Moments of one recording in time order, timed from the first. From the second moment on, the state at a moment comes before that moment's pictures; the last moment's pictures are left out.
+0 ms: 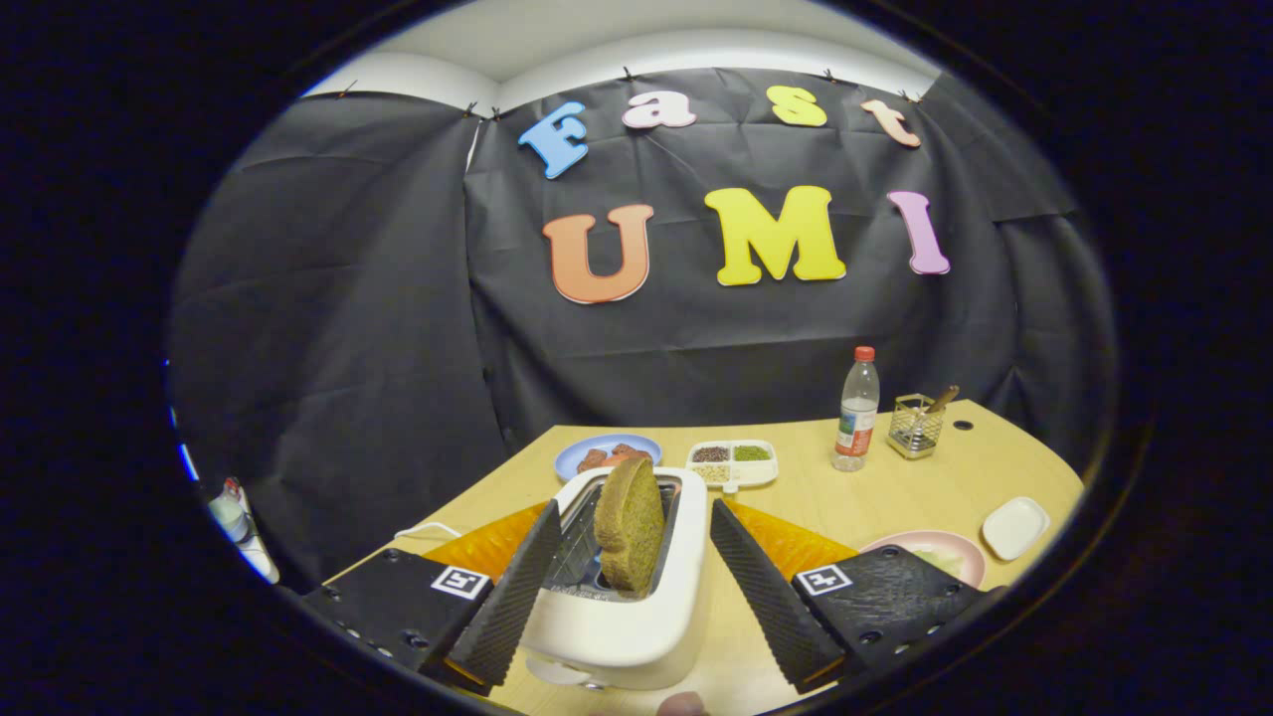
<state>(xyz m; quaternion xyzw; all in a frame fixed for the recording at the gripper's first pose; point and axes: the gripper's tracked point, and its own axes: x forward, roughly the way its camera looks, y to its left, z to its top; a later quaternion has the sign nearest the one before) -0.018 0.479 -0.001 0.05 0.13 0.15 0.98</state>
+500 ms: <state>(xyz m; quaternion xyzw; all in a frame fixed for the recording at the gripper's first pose) 0.013 0.486 -0.012 0.01 0.16 0.10 0.98</state>
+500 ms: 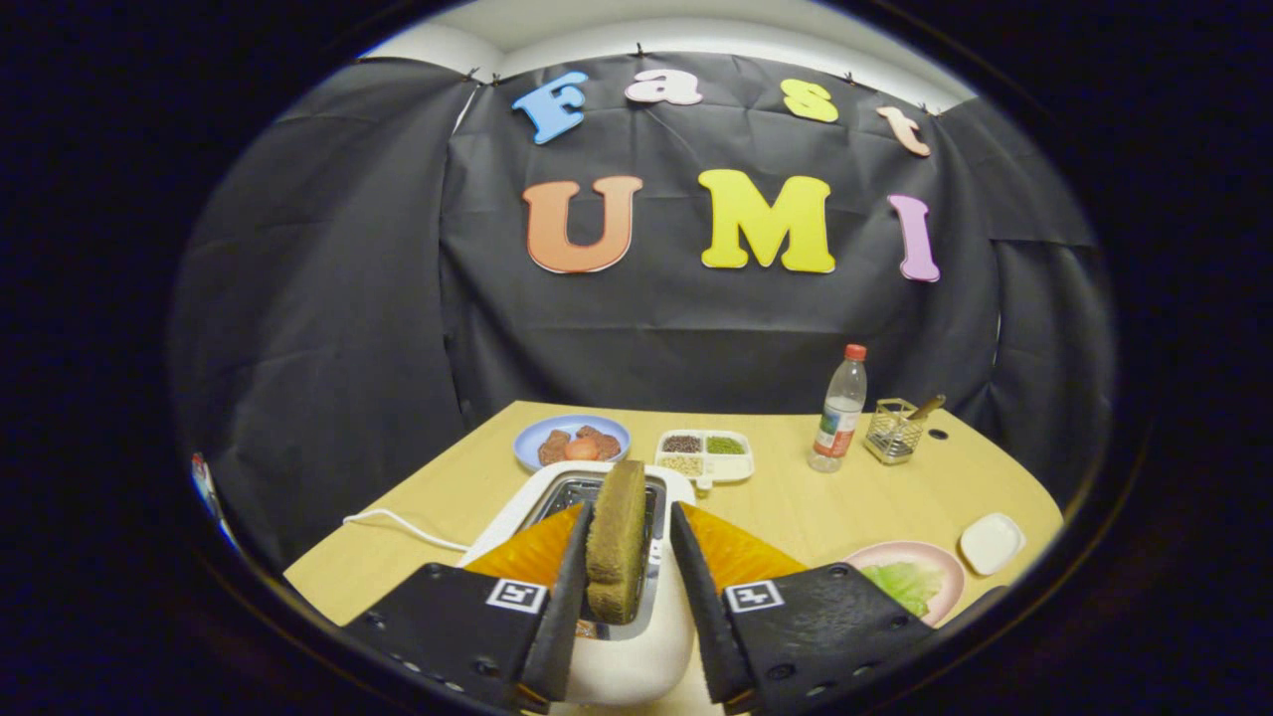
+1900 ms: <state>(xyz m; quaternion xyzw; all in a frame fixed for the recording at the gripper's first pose) -0.017 0.304 0.084 0.10 0.07 0.04 0.99</state>
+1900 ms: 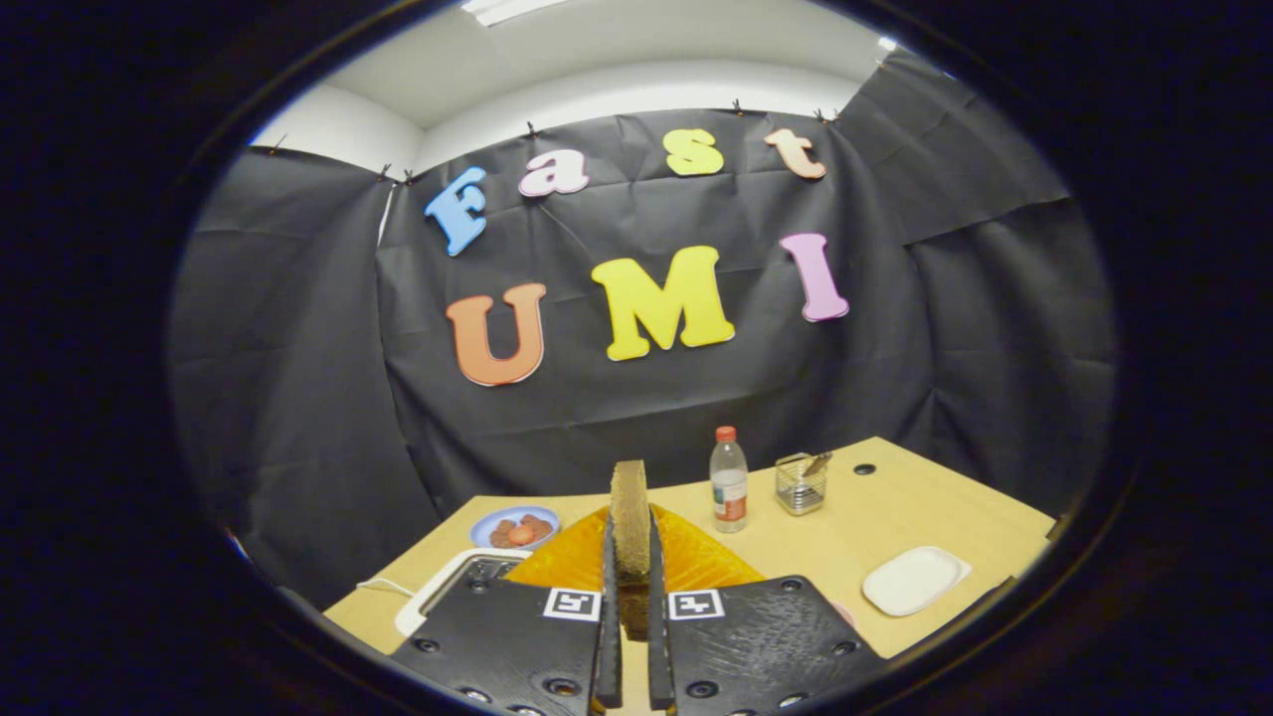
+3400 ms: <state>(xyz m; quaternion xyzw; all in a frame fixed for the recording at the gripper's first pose) -0.011 0.211 -0.090 0.09 0.18 -0.02 0.98</state>
